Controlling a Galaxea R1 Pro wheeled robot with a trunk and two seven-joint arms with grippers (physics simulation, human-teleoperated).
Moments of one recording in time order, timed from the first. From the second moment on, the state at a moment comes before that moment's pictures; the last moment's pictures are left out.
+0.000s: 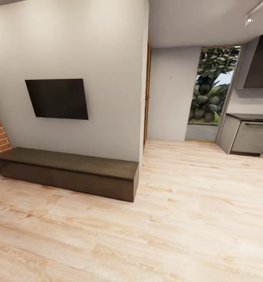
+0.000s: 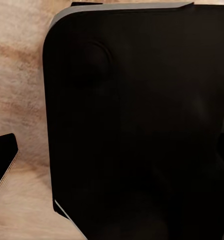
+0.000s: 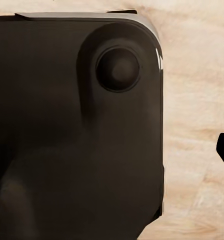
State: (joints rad) left arm 0.00 -0.02 0.01 -0.03 0.02 -0.02 0.00; right arm 0.00 0.00 -0.04 0.00 -0.02 -0.09 -0.01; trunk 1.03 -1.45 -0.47
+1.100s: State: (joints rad) left arm 0.00 -0.02 0.01 -0.03 0.02 -0.02 0.00; right arm 0.00 0.00 -0.04 0.00 -0.02 -0.09 -0.01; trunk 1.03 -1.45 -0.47
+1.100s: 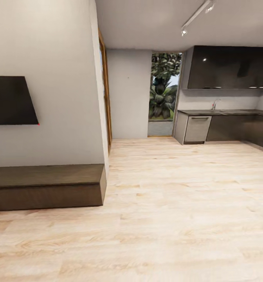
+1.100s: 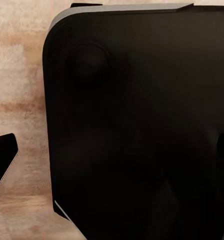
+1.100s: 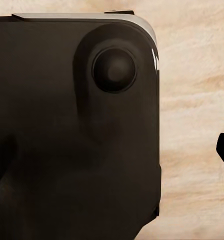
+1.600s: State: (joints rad) left arm 0.00 -0.02 0.01 -0.03 0.02 -0.02 0.00; right arm 0.00 0.00 -0.04 0.00 -0.02 -0.09 -0.01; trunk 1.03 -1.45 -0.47
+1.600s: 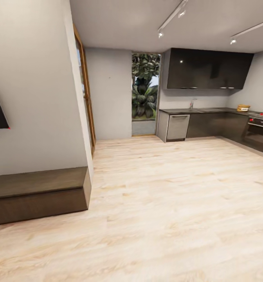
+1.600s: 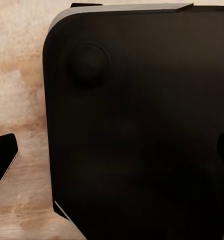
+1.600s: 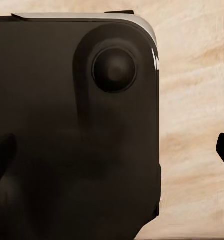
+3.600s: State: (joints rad) left arm 0.00 -0.03 0.01 -0.03 0.02 0.00 0.00; right arm 0.00 0.00 -0.04 0.00 -0.02 -0.09 -0.01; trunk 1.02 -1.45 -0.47
